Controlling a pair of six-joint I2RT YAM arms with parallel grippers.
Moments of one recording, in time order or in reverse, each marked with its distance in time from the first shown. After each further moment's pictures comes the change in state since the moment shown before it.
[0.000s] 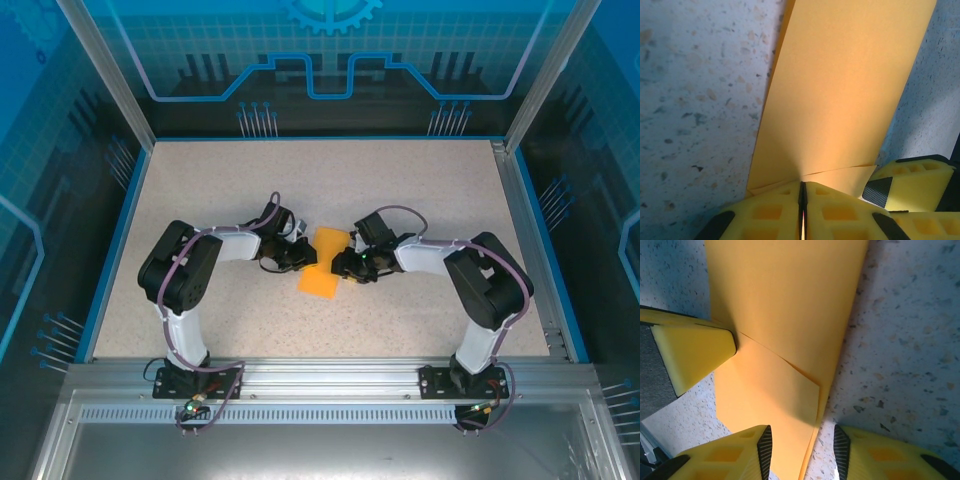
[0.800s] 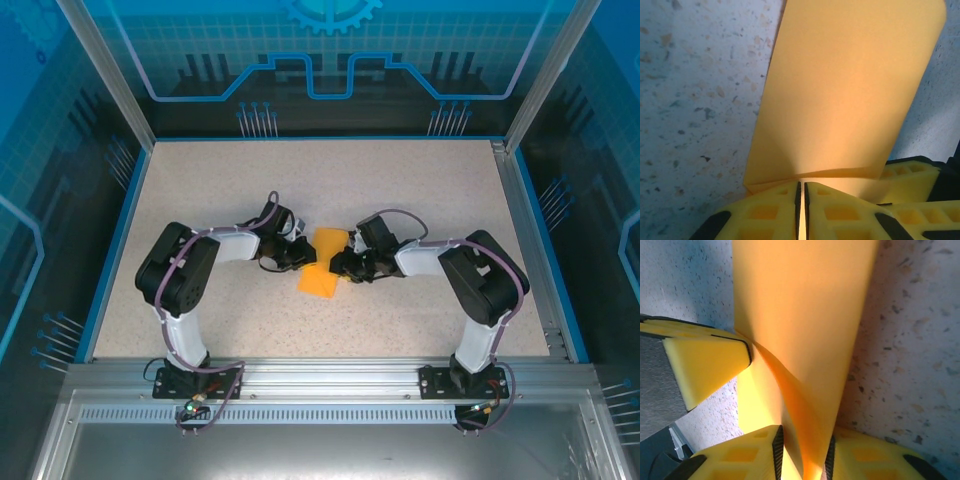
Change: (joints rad) left arm -0.002 -0.027 0.000 -0.014 -0.022 -0.027; right arm -0.011 0.029 -0.068 0.212 -0.078 0.058
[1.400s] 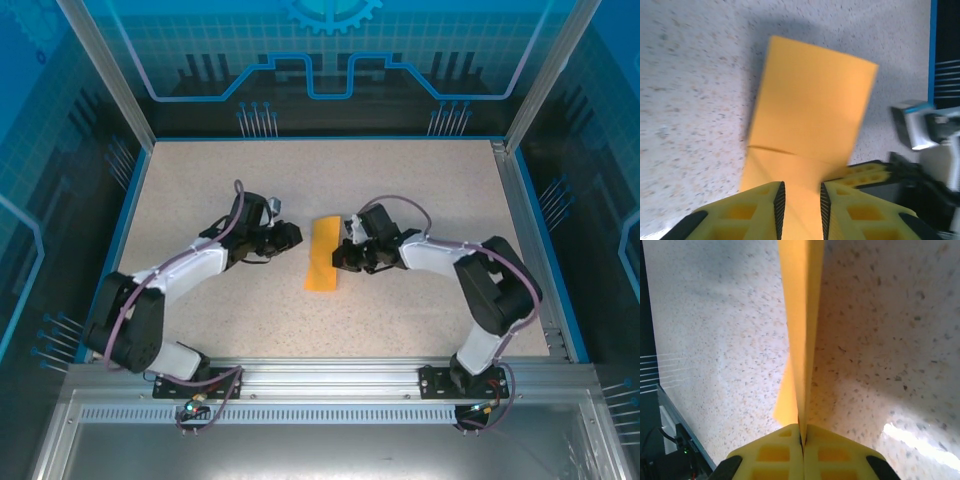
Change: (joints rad) left arm 0.035 -0.430 -0.106 -0.064 -0.191 -0.048; right arm -0.002 -0.113 0.111 -0.220 0.022 -0.198
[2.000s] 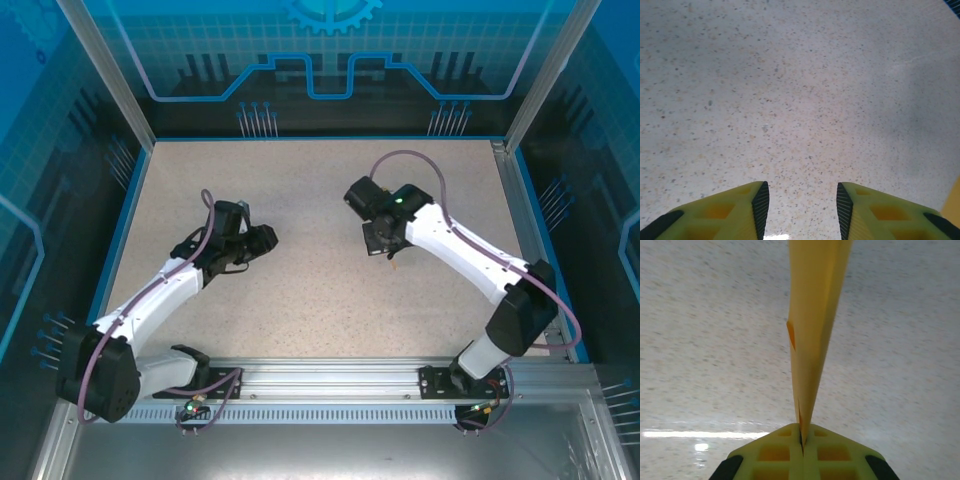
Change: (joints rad) left arm 0.051 -0.240 -0.062 -0.196 -0.233 -0.002; right arm 0.161 -0.077 0.557 -1.105 0.883 -0.080
